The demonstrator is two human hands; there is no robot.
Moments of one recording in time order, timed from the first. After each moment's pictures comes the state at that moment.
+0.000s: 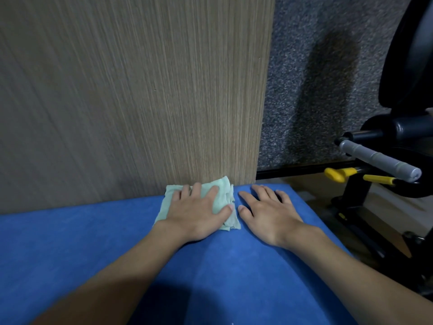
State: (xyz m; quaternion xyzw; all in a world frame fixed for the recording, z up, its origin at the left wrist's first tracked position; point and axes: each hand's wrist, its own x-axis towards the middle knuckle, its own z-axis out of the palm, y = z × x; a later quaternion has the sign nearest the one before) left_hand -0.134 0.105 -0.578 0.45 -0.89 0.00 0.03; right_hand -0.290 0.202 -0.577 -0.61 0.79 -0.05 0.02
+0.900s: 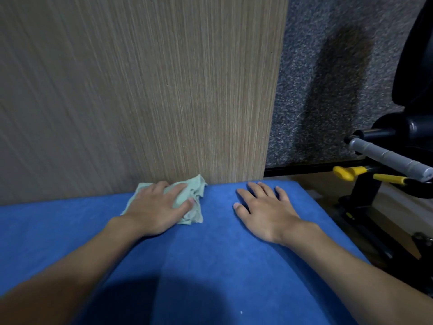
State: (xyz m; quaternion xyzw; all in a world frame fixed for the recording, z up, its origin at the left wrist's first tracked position) left_hand -0.050 0.069 -0.576 0.48 -0.88 -0.02 0.05; right_hand -0.272 0.197 -0.577 -0.63 0.77 -0.06 0.05
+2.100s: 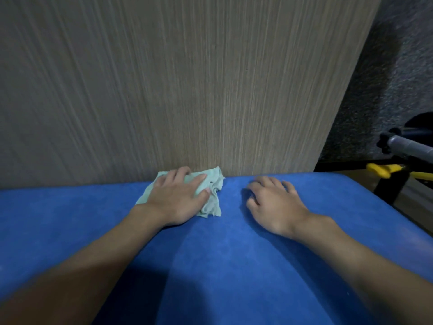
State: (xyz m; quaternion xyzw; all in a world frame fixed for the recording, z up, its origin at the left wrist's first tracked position) left_hand 0.039 0.038 -0.578 0.46 -0.89 -0.01 0.06; right_hand -0.150 0.162 -0.568 -0.63 0.77 -0.10 0.03
